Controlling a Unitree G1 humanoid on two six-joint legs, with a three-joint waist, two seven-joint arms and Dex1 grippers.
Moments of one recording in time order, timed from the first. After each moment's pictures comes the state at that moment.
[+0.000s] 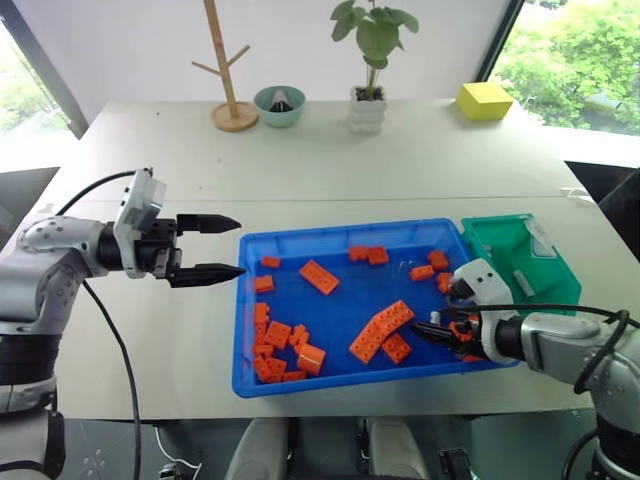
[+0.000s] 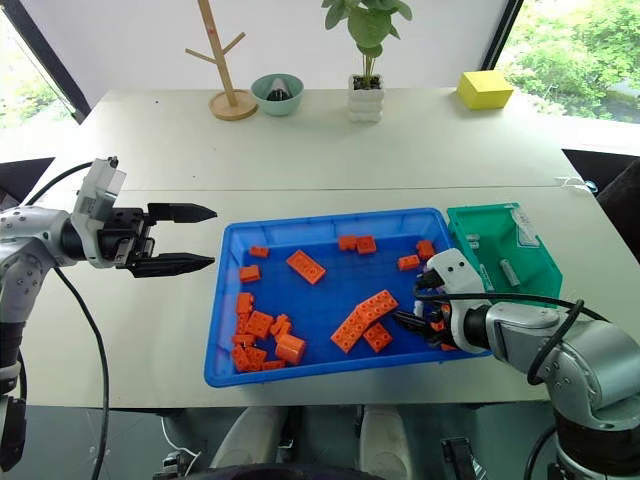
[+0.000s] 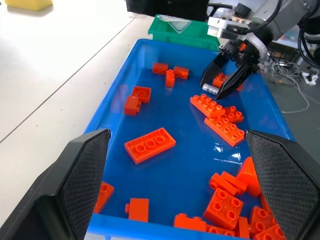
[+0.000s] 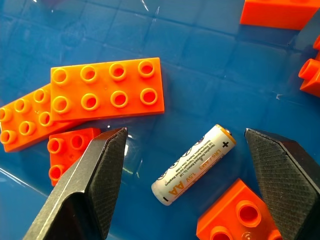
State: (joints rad) left arm -0.45 0.88 0.14 -0.05 -0.66 0.53 -1.38; right arm -0.16 -0.68 -0.28 -0.69 0.74 1.60 0.35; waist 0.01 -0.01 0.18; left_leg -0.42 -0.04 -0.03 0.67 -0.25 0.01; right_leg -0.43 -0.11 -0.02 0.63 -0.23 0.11
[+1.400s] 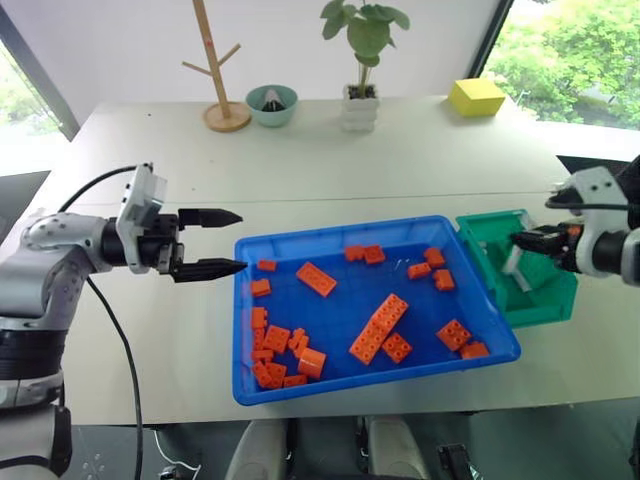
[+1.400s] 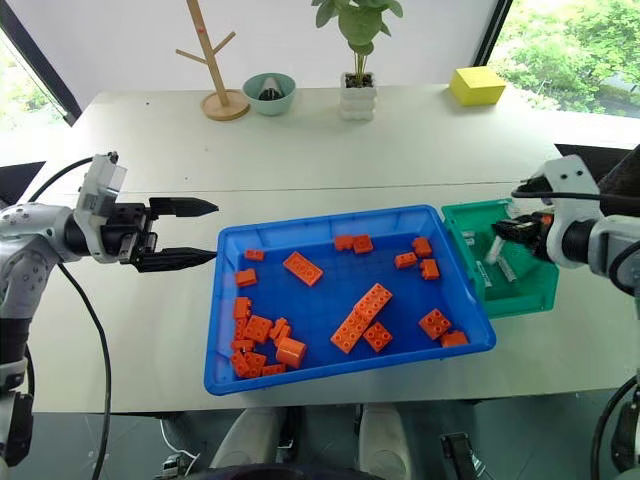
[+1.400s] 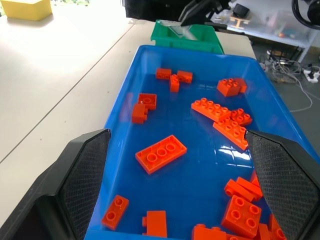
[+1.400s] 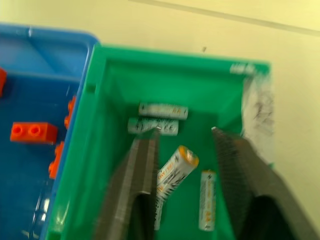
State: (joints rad) left arm -0.48 0.86 0.13 -0.02 -0.64 0.49 -1.37; right arm -0.40 -1.00 -0.32 -0.18 0.56 1.27 0.53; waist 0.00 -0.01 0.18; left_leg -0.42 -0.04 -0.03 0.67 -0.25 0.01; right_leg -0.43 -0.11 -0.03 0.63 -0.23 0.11
